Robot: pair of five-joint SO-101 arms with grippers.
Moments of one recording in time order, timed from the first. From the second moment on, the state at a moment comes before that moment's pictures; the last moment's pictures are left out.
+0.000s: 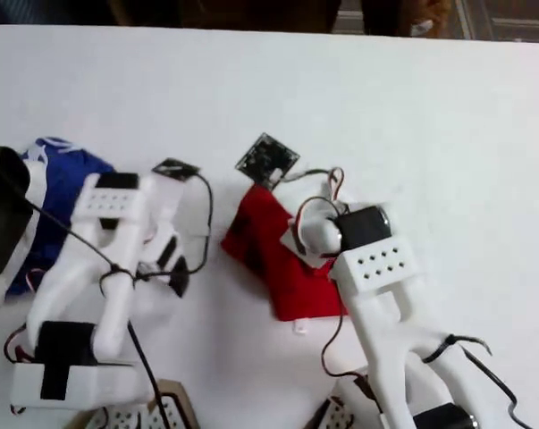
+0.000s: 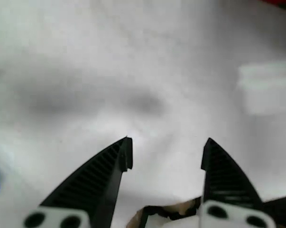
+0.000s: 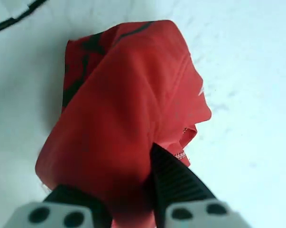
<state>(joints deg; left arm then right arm) -4.7 -6.9 33.5 80.7 -16.4 -21.7 -30.9 34.9 67.4 36.9</state>
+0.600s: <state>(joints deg) 7.6 -6.5 20.1 67.7 -15.2 -0.4 -36.1 34.9 80.3 45.7</state>
